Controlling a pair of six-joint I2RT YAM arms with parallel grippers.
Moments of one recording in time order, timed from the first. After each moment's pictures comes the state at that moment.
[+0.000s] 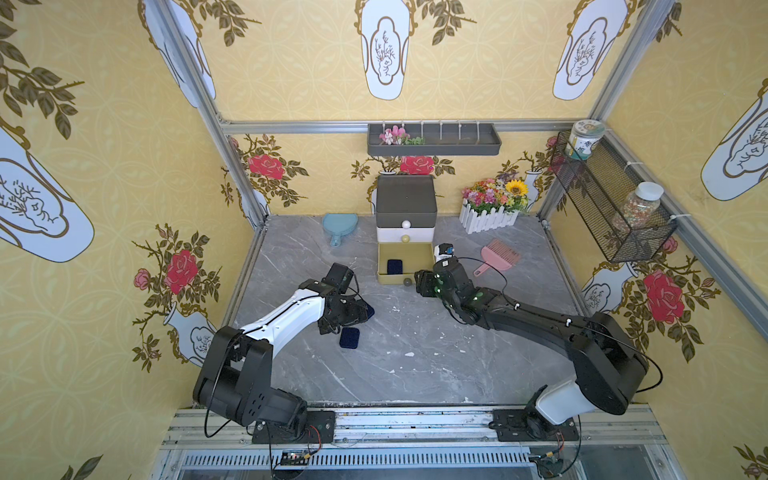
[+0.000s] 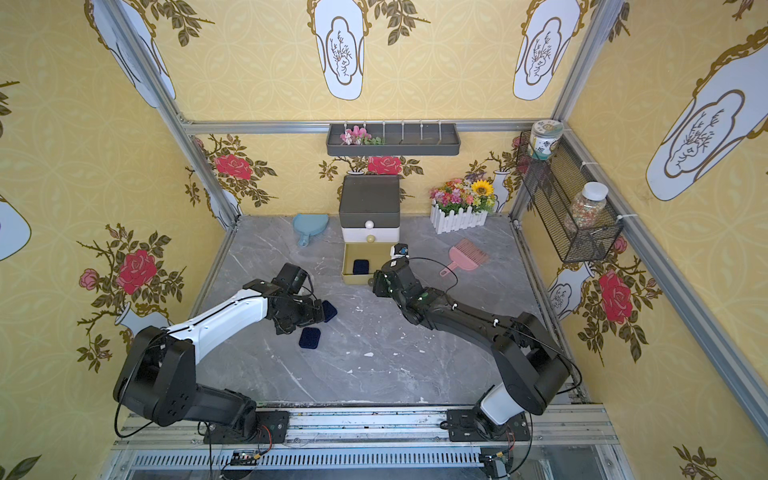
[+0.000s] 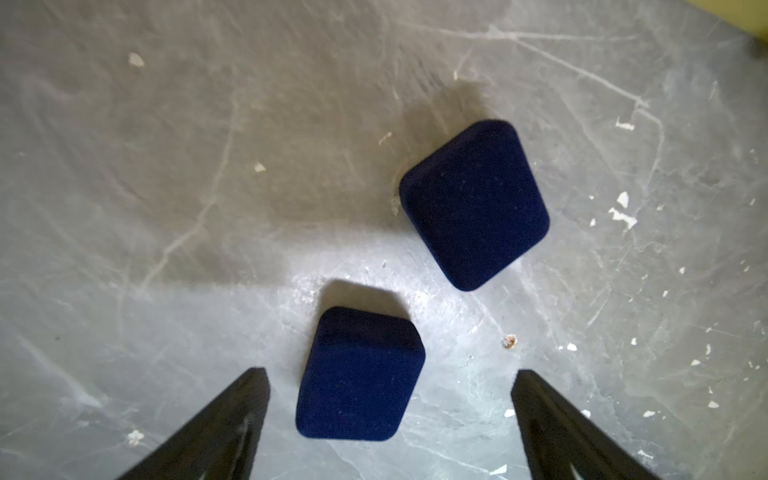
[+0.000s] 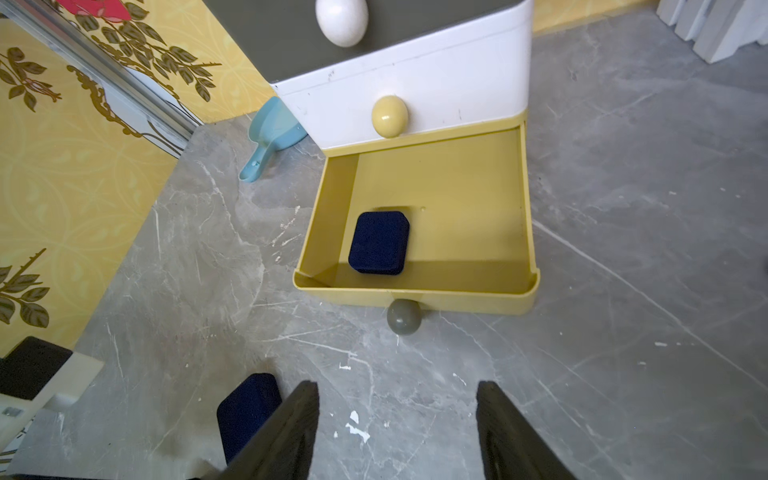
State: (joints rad) left arm -0.40 1.48 0.90 -0.78 0.10 -0.62; right arm 0.69 1.53 0.92 0.01 0.22 0.60
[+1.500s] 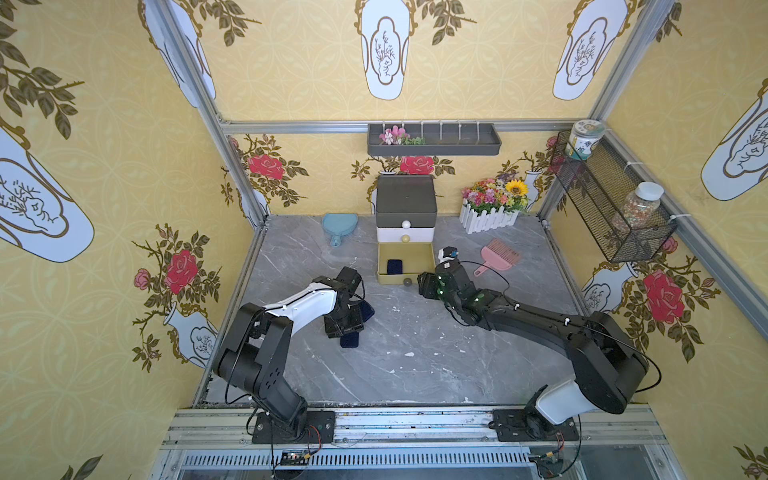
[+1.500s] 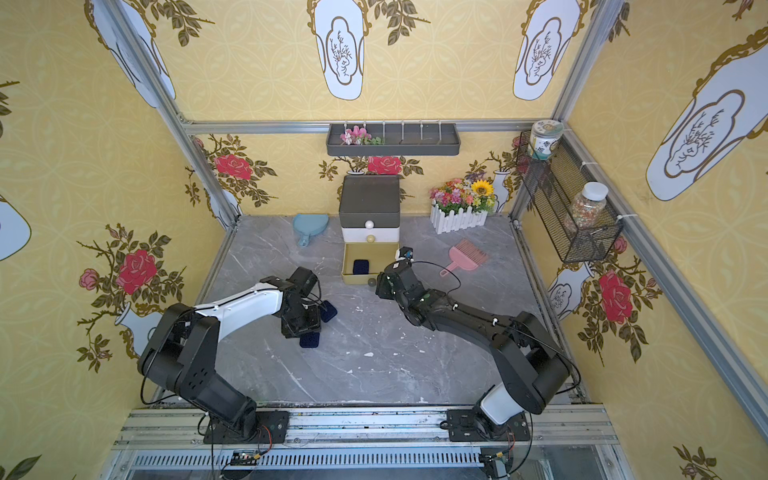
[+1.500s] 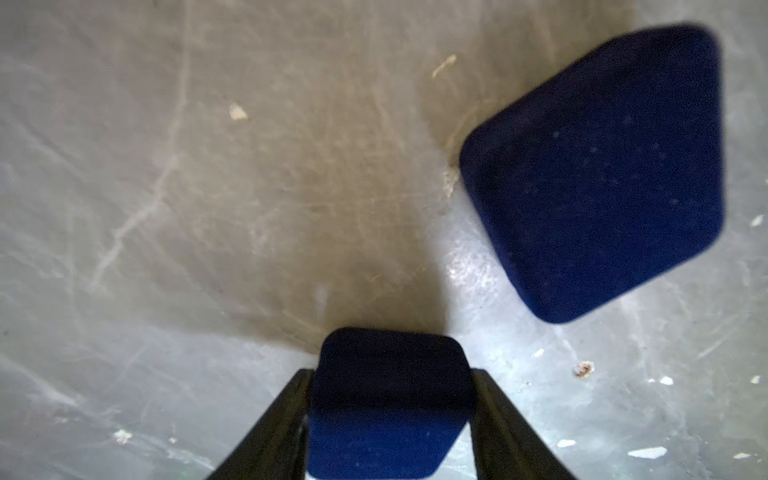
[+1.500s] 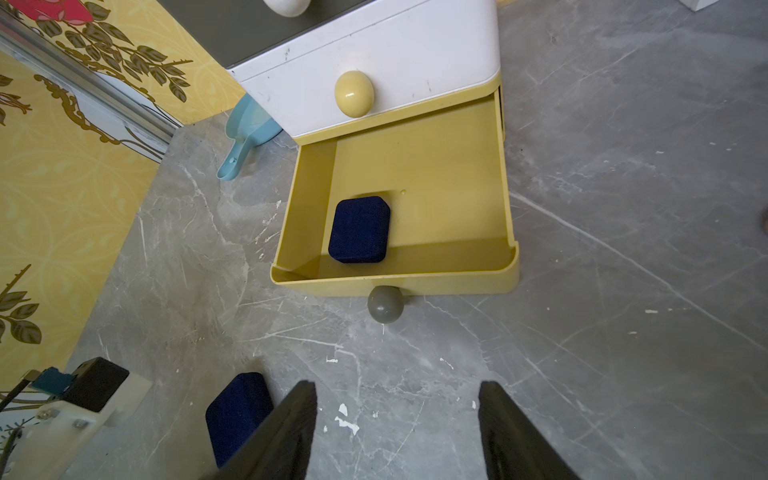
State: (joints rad) left arm -0.43 1.62 0.94 -0.84 0.08 -0.64; right arm 0.67 1.53 0.90 0.01 0.21 0.65
